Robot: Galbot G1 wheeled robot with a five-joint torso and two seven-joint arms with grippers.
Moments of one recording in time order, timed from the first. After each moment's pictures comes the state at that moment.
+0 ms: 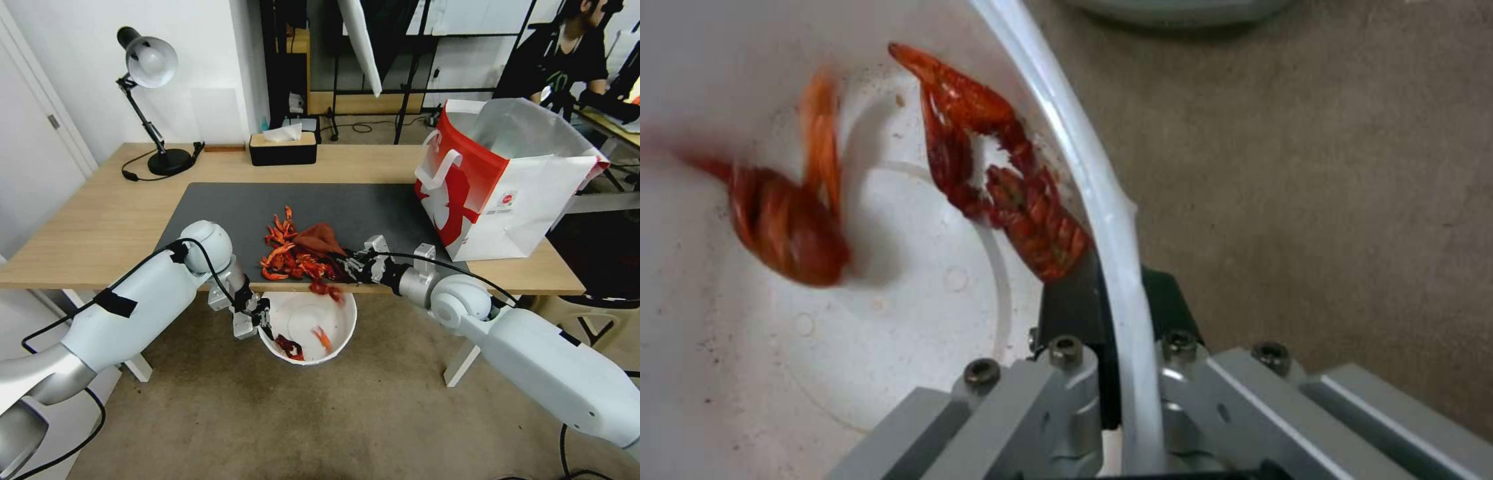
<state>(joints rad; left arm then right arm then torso) 0.38 -0.91 0.30 -1.44 0.29 -0.82 1.53 -0.62 0.78 -0.31 1.70 0.93 -0.17 -0.22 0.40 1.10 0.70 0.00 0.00</state>
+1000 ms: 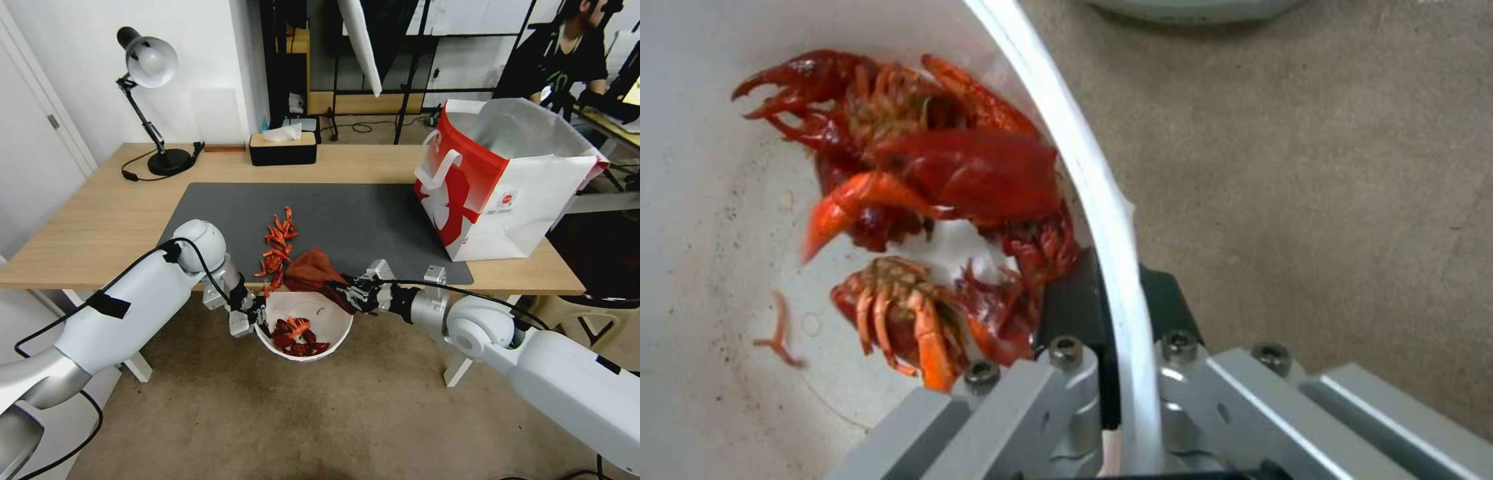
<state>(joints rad) 0.40 -0.91 0.26 -1.45 0.29 -0.82 1.53 -0.73 0.66 -0.27 1.87 0.91 -0.19 -0.28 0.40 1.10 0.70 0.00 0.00</state>
